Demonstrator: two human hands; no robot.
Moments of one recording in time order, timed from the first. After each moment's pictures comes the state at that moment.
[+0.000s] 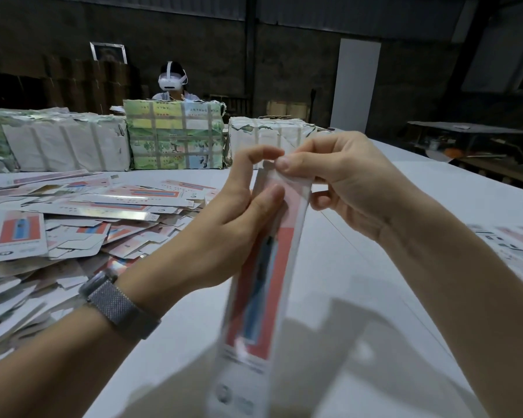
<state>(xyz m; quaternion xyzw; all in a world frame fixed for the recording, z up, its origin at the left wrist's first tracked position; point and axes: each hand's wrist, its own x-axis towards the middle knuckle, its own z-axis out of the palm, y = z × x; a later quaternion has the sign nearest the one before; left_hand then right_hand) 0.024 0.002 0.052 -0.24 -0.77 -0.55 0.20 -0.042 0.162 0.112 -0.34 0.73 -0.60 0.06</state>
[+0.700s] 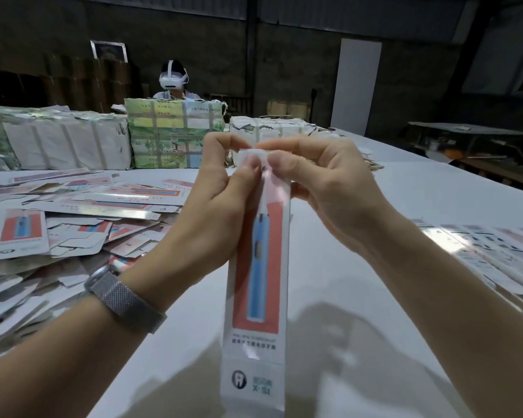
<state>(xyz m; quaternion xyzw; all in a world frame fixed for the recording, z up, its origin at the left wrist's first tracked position) 0.022 -0.001 0.058 -0.15 -0.70 -0.64 0.28 -0.042 0.145 0.093 -0.40 0.66 -0.63 -0.01</state>
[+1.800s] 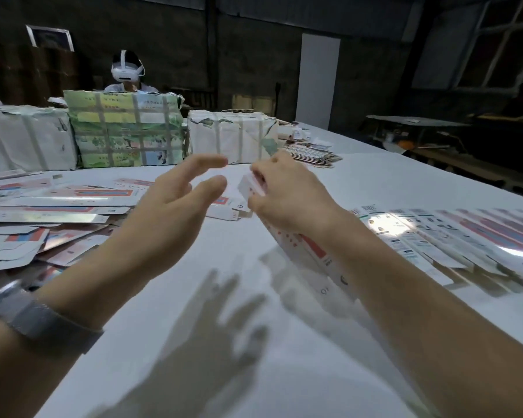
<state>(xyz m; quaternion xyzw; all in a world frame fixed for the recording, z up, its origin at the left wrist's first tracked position) 0.018 0.007 0.057 -0.04 -0.80 -0.54 0.24 -0.081 0.156 0.073 -0.26 0.94 -0.16 -0.15</state>
